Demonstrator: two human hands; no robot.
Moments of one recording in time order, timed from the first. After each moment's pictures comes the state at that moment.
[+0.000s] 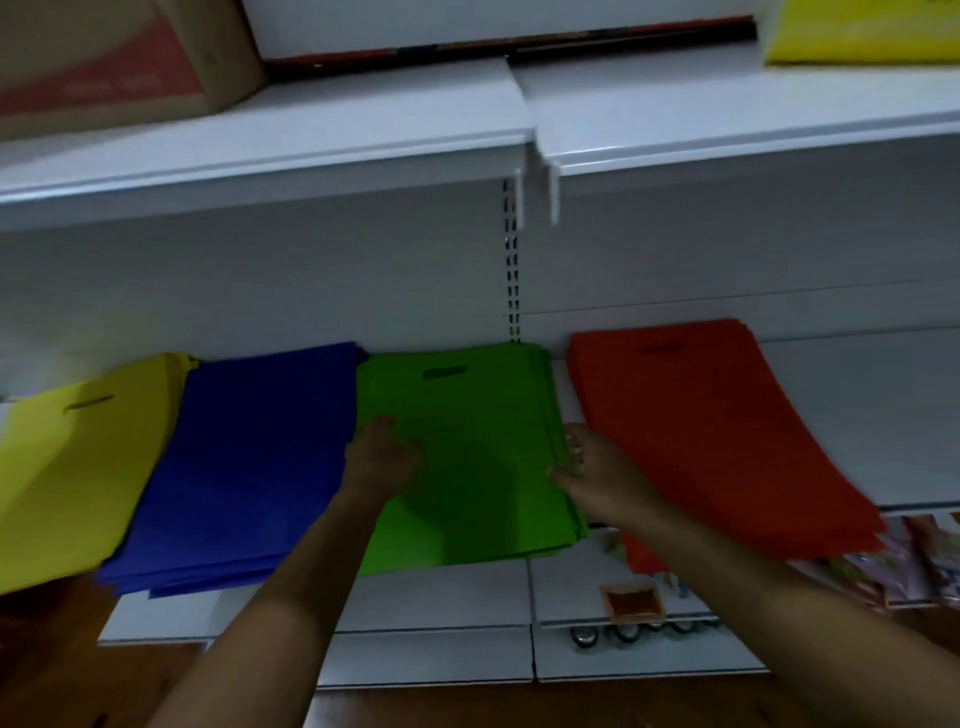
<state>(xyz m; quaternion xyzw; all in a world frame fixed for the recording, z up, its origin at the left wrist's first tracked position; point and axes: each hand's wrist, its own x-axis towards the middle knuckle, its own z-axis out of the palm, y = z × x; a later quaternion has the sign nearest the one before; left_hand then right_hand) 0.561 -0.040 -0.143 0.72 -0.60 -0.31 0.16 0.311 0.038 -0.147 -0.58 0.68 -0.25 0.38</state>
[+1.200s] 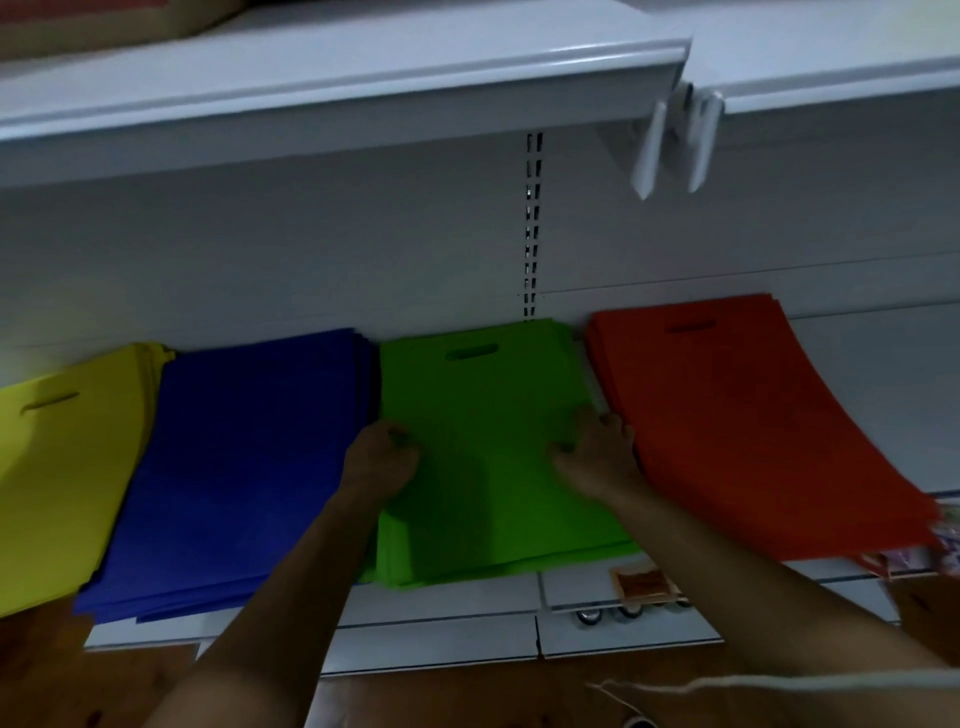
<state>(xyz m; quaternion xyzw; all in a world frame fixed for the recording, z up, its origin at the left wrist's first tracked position) 0.596 -0.074 -0.184 0.70 -0.60 -0.34 0.15 0.349 -0.007 -0.173 -0.53 0.79 -0.14 0.28</state>
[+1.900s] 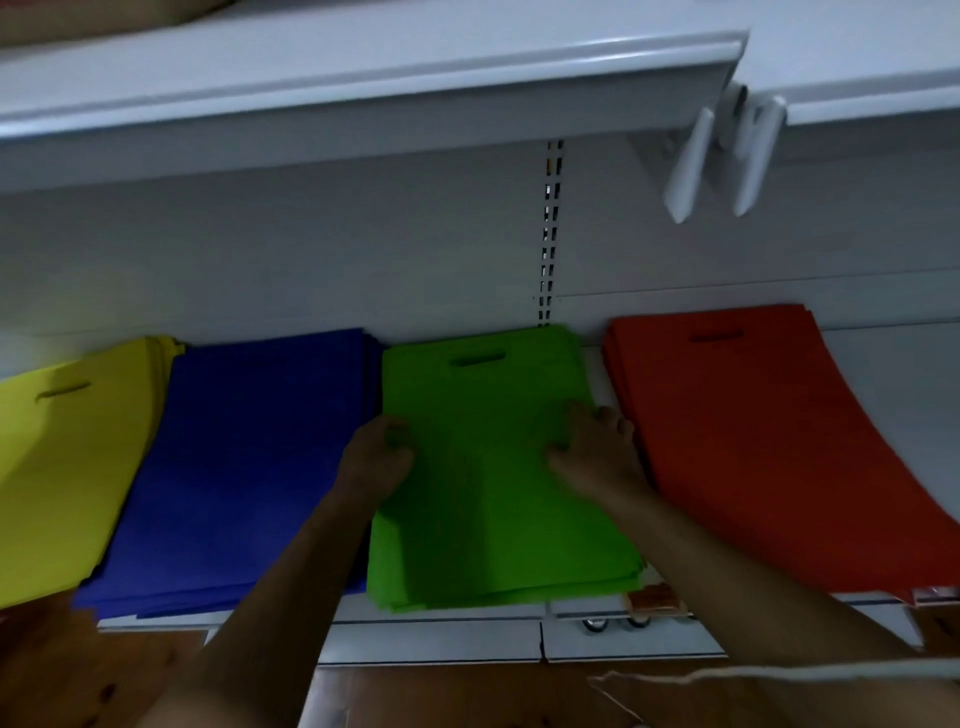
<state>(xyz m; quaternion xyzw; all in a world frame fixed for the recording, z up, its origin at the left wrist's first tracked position) 0.597 -0.080 -0.182 0.70 -0.57 -0.38 0.17 0.354 -0.031 -0.173 -0.55 0.78 -0.12 0.26</state>
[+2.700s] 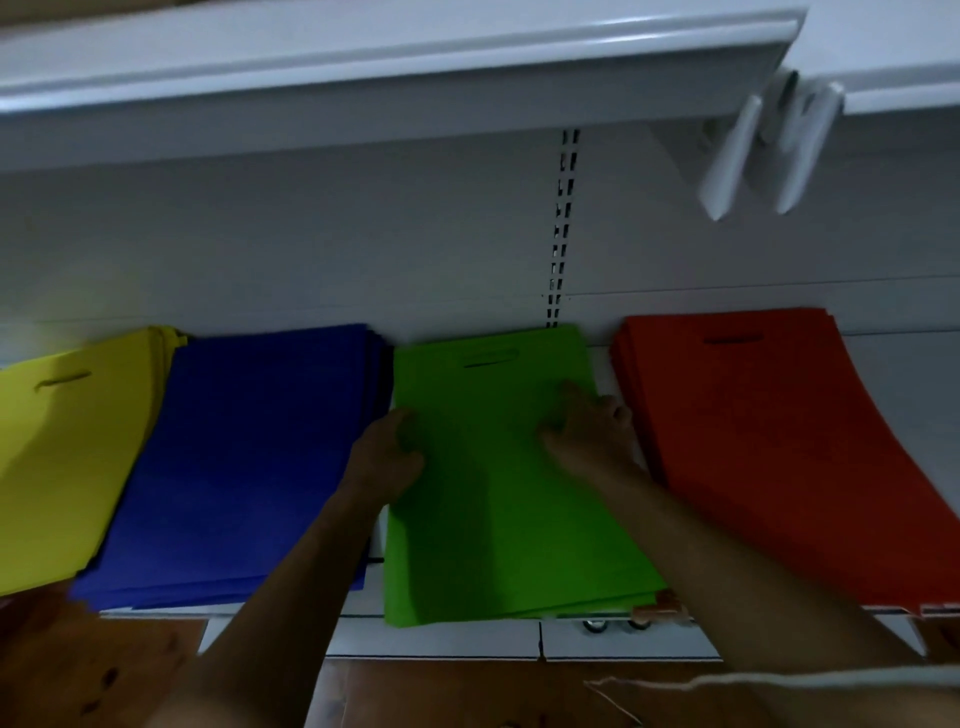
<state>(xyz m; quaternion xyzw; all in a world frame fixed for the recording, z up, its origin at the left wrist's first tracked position) 0.602 -0.076 -0.179 0.67 -0.62 -0.38 0.15 0.359 -0.053 -0.177 -0.54 0.79 -0.13 0.25</state>
